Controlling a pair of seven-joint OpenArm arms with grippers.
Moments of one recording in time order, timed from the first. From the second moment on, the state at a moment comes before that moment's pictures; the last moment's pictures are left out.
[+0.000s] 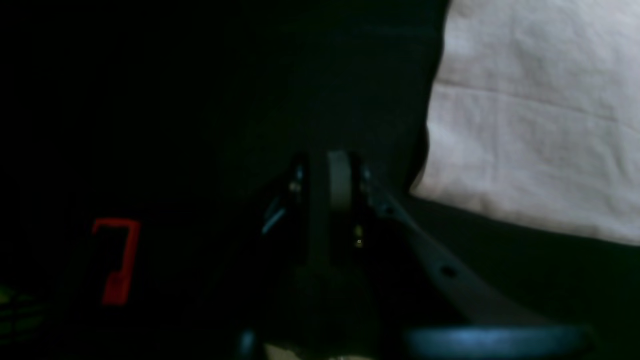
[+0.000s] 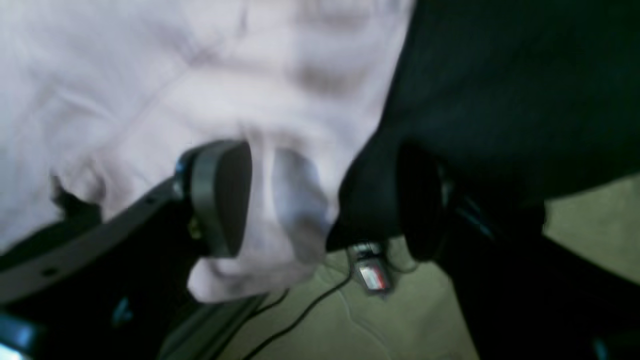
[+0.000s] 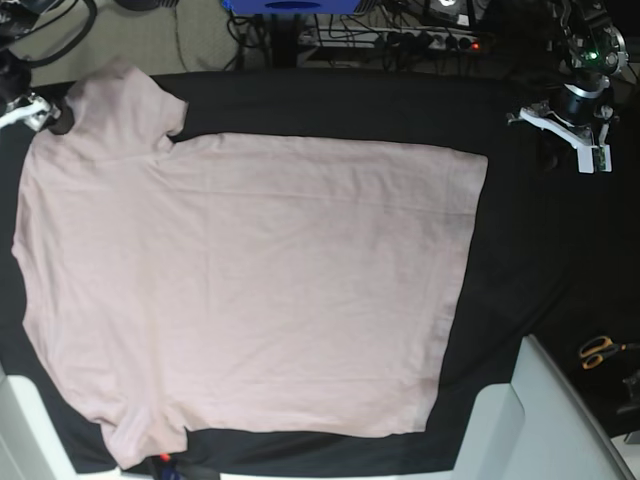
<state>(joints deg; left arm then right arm) 27.3 -10.1 -33.4 91.5 -14.3 -24.6 19.6 -9.8 4.4 61.0 70.7 25.6 40.3 -58.8</state>
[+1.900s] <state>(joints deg) 23.8 -10.1 -24.7 78.6 -14.7 -24.6 19.0 -14.1 2.4 54.1 72.5 27.3 40.2 -58.4</state>
